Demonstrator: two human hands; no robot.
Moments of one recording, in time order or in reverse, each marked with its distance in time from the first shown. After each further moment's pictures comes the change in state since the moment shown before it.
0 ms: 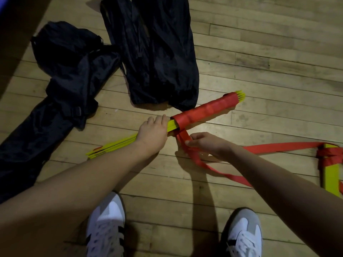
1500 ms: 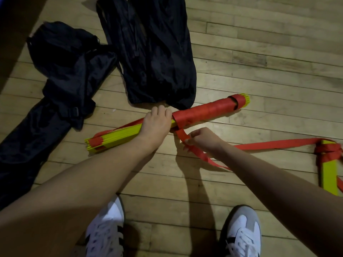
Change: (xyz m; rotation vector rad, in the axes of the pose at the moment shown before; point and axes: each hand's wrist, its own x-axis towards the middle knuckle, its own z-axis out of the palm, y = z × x) left_hand 0.012 0.010 -0.012 0.142 0.181 0.026; right_hand 0.000 -0.003 0.008 -0.010 0.225 0.013
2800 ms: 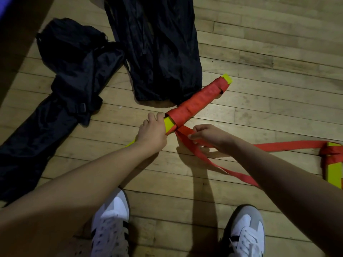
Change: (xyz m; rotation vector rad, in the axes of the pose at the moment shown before) left_hand -0.027 -0.014 0.002 -0.479 -0.272 -0.240; right_hand 0.010 -0.002 -0.009 0.026 -0.144 -0.023
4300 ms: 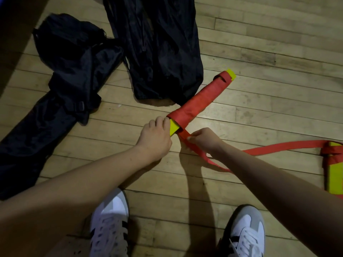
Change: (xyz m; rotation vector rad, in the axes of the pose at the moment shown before) left_hand -0.011 0.003 0.008 0.396 0.086 0.189; right_hand 0.001 0.003 0.024 -0.090 0.190 0.032
